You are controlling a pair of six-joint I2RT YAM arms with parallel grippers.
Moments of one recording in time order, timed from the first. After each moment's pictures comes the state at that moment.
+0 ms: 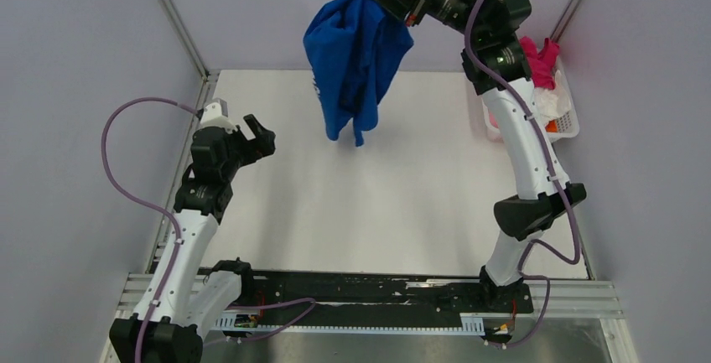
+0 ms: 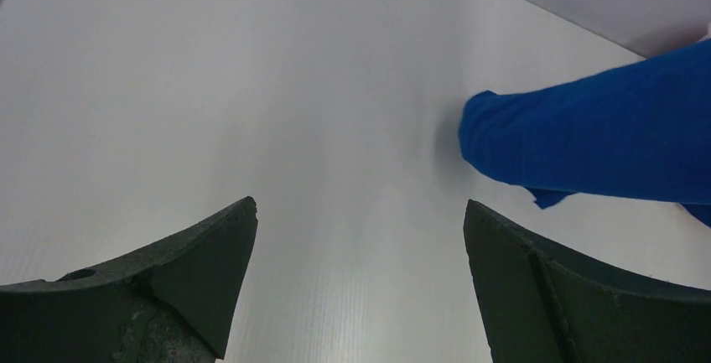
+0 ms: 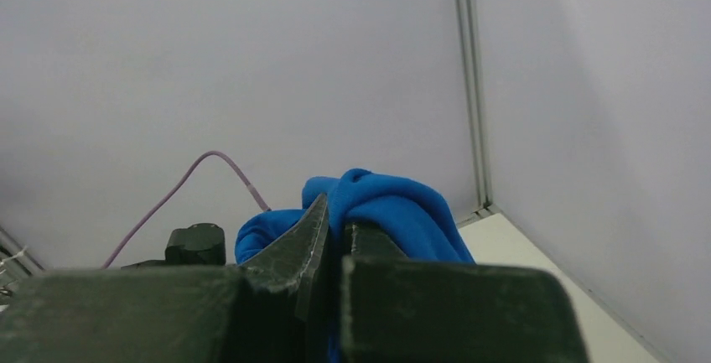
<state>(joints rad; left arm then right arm) -0.08 0.87 0.79 -0.27 0.00 -0.43 0.35 1.81 2.34 -0.02 -0.73 0.60</state>
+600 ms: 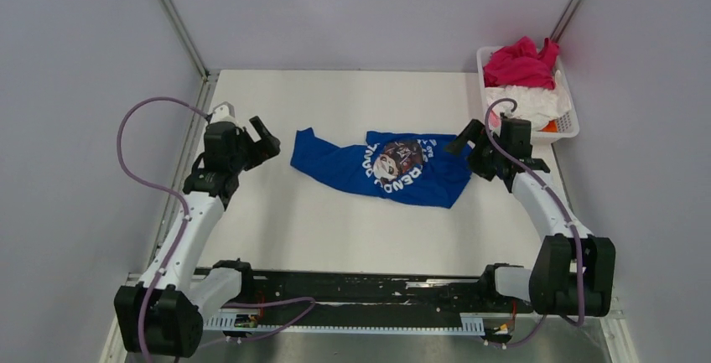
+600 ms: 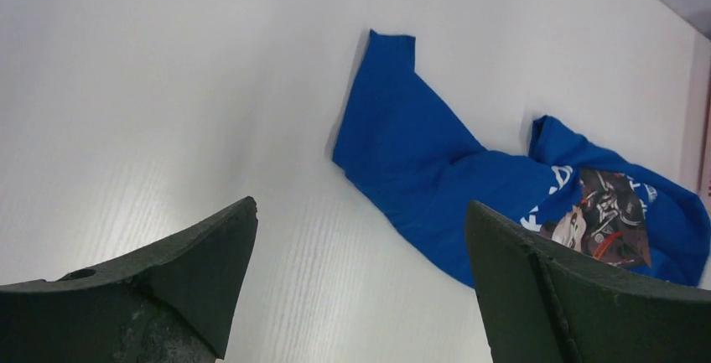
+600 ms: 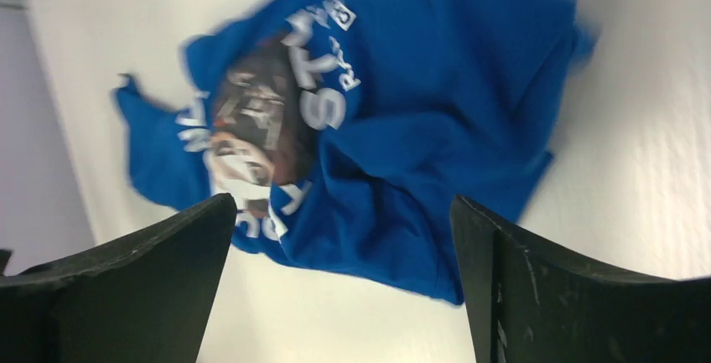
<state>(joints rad) -0.08 0.95 0.79 -0.33 -0.05 -0.52 0.00 1.22 0.85 -0.22 -0.37 0.60</state>
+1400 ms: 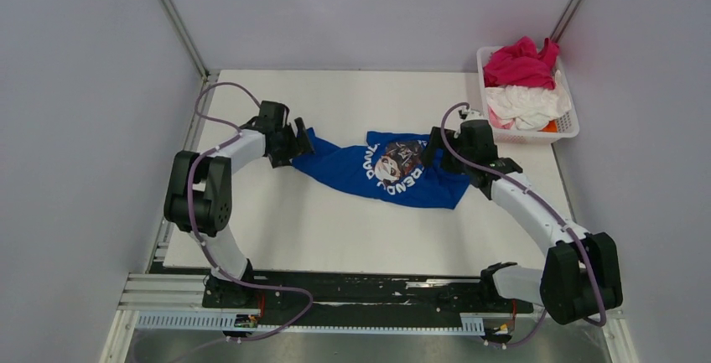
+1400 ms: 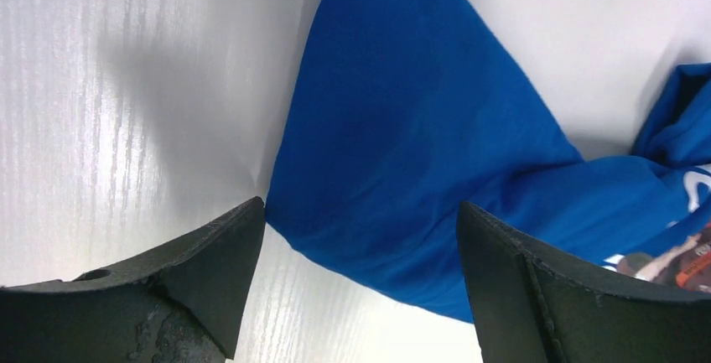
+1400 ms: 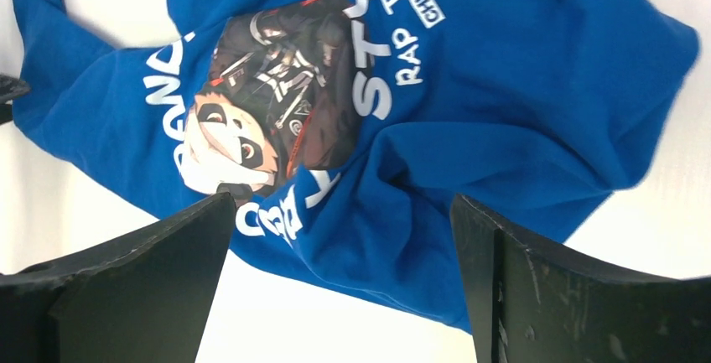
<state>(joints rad) -0.19 1.73 1.08 -0.31 0.14 -0.57 0.27 1.24 0.81 -0.26 -0.04 0.44</state>
